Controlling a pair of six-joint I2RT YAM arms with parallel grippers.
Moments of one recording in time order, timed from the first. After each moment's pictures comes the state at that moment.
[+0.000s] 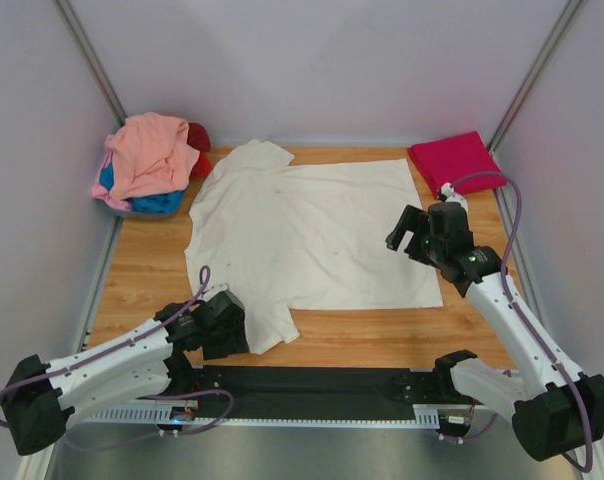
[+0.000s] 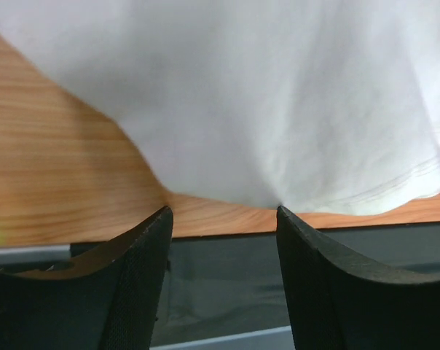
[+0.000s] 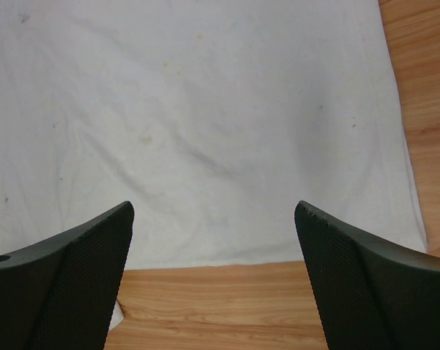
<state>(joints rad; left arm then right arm) -0.89 0.80 0.40 -0.86 -0.09 -1.06 0.31 1.01 0.90 -0.59 0.10 0.61</state>
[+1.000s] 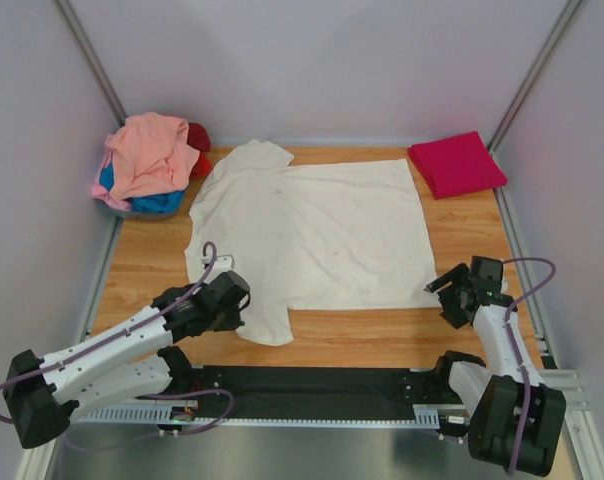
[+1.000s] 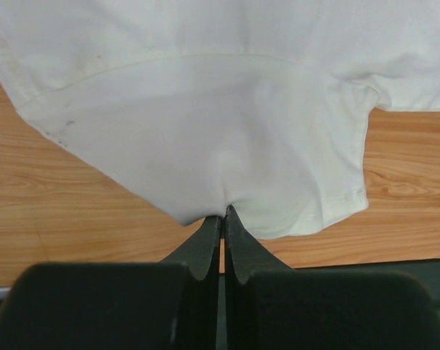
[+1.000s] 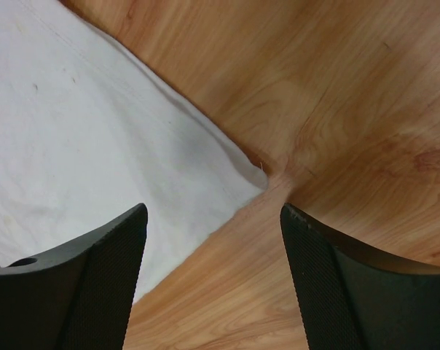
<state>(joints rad) -0.90 0.86 0.61 -0.84 -0.32 -0.91 -0.22 0.93 0.42 -0.52 -0.10 0.80</state>
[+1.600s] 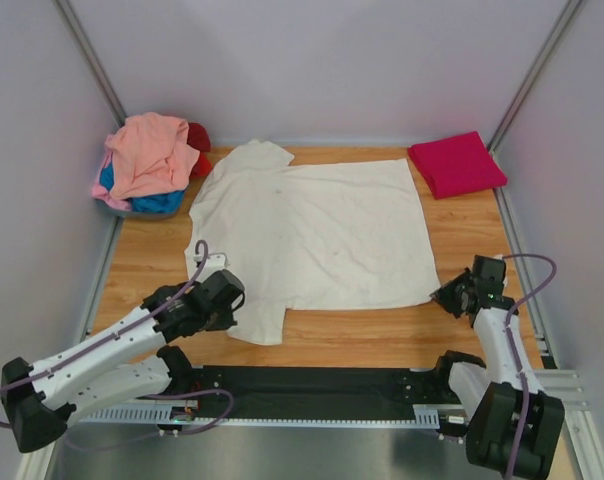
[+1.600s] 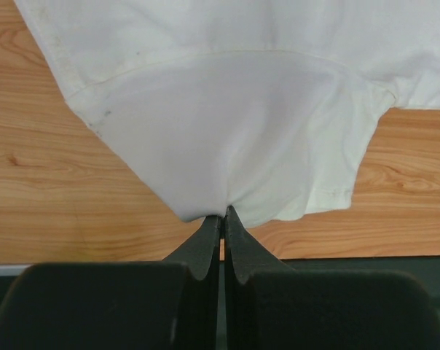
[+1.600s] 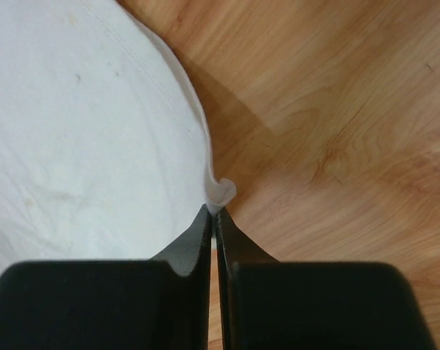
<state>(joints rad) -0.90 0.82 0.64 -0.95 -0.36 -0.90 -0.24 0.93 0.40 -0.45 -0.16 0.77</state>
